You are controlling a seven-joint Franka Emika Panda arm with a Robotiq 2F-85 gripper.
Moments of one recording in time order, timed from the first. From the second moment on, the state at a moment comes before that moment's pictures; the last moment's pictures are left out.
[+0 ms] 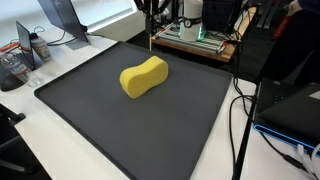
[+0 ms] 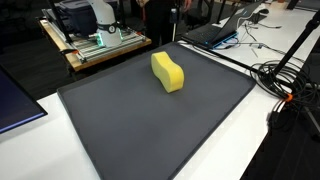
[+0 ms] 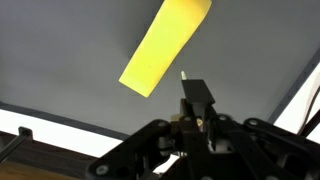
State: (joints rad) arm 0.10 -0.17 0.08 -2.28 -0.12 2.29 -0.04
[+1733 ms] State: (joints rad) arm 0.04 -0.07 0.06 -2.47 -0.29 2.64 0.01
